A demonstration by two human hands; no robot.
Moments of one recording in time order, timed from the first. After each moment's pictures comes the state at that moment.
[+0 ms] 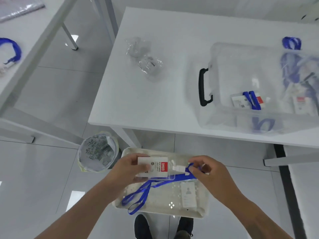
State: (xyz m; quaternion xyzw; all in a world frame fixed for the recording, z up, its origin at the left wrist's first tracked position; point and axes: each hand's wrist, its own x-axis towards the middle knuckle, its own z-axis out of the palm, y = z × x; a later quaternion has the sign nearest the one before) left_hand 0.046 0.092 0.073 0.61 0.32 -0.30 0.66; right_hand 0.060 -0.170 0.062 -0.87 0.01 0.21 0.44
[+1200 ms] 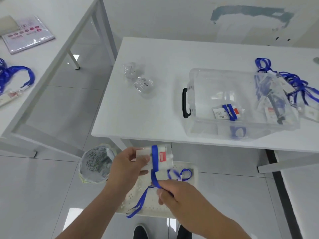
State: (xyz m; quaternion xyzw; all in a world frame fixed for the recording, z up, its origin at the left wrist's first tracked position) left_hand 0.044 0.052 0.170 0.72 0.30 -0.11 0.61; right_hand 0.018 -0.121 0.185 -0.86 -0.15 0.31 0.38
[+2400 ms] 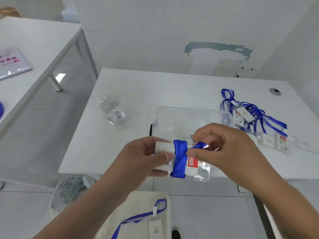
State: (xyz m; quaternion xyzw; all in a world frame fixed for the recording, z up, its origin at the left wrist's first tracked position) left_hand 0.132 -0.040 0.310 0.69 0.11 -0.22 0.68; right_hand 0.151 -0.246 0.338 -0.89 -0.06 0.10 0.44
